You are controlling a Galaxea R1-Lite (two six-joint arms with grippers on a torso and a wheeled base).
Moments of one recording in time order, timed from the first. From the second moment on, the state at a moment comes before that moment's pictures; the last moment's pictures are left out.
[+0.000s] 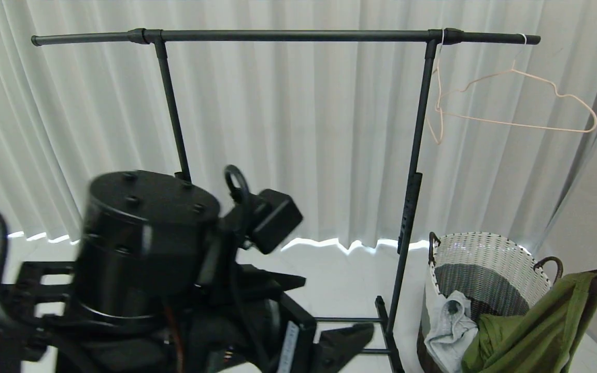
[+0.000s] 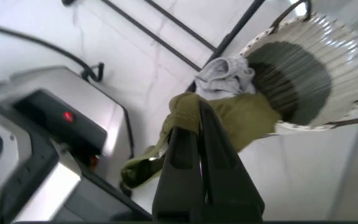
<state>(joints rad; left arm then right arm) -0.94 1.51 -0.88 -0.11 -0.07 -0.24 0.26 1.14 -1.02 0.65 0.25 -0.26</state>
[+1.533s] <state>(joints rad) -1.21 2.35 -1.40 -0.16 0.08 -0.47 0.39 1.07 -0.93 0.49 0.30 -0.05</state>
